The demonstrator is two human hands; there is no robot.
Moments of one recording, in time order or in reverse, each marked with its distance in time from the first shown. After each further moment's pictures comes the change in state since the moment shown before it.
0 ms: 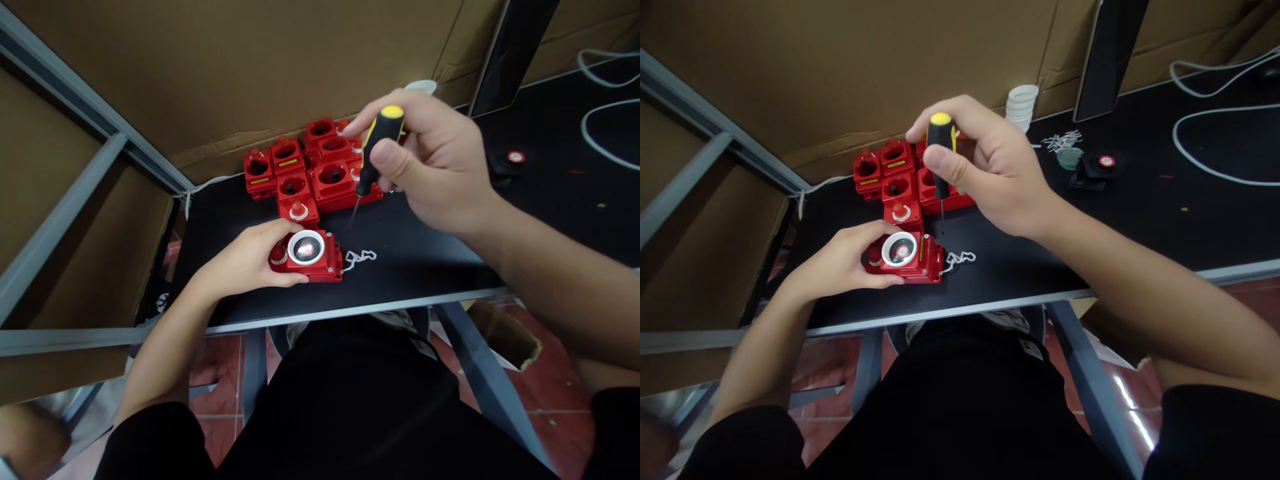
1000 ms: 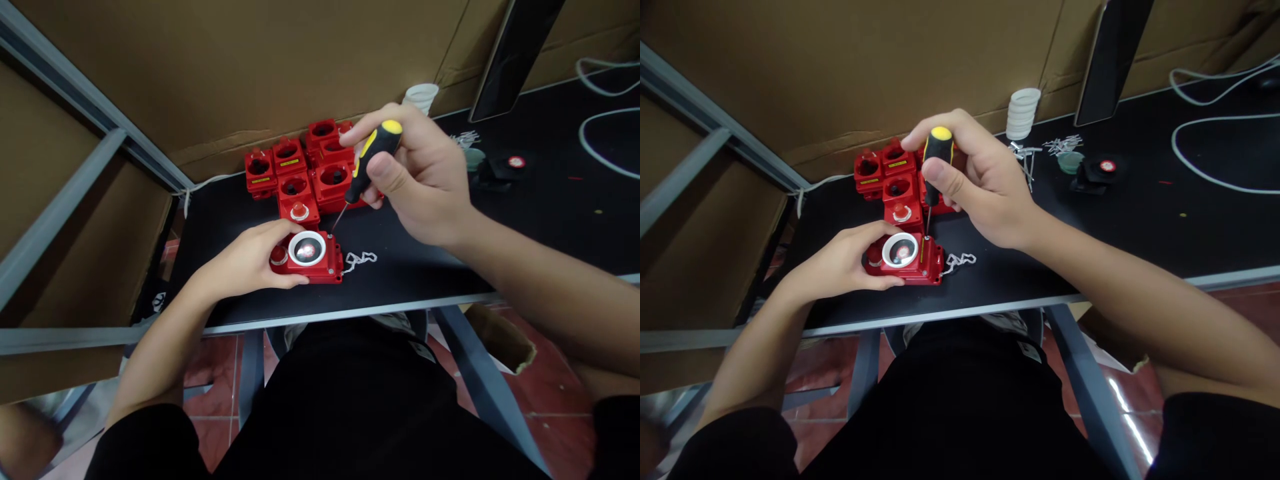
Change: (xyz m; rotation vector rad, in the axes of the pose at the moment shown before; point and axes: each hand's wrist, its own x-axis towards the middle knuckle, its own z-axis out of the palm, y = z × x) left_hand 0.002 0.001 0.002 -0.024 0.013 0.017; right_hand -0.005 0.019 0.011 0.093 -0.025 -0.094
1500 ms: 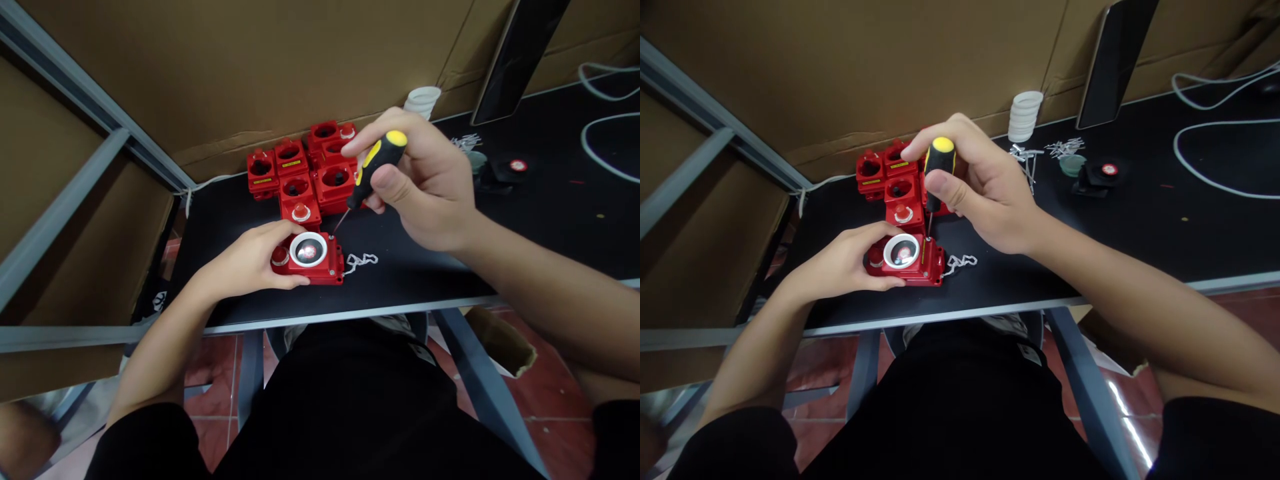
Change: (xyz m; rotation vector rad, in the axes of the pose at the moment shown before) left_hand 0.000 0.000 -0.001 -0.012 -0.001 -0.009; right_hand -0.001 0.002 -0.005 -0.076 -0.043 -0.070
